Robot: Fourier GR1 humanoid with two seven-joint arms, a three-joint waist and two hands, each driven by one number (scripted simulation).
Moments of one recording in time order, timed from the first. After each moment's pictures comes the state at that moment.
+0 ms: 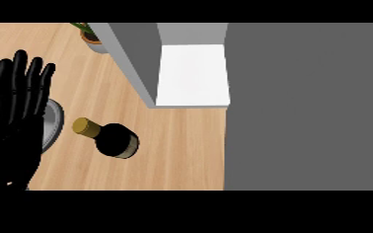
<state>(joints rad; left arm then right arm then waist) -0.04 0.11 0.00 -2.10 0.02 0.00 -0.01 0.03 -0.09 0.01 -2.10 0.02 -0.01 0.03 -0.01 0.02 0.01</state>
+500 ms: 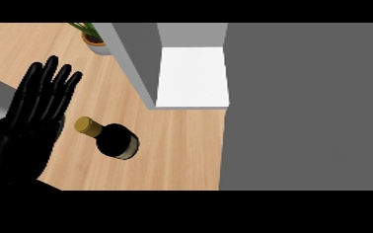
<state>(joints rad) -0.04 0.13 -0.01 -2.09 0.24 -0.14 0.10 0.15 -0.08 0.09 -2.25 -0.08 0.06 0.10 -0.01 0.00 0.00</state>
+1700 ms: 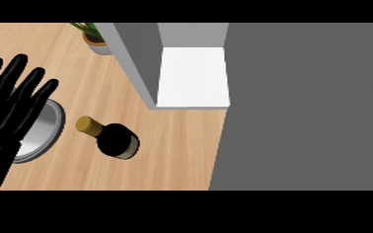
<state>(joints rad) -0.10 0.19 0.05 -2.34 0.42 0.02 0.59 0.06 -0.04 0.38 -2.50 -0.01 -0.12 0.53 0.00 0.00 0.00</state>
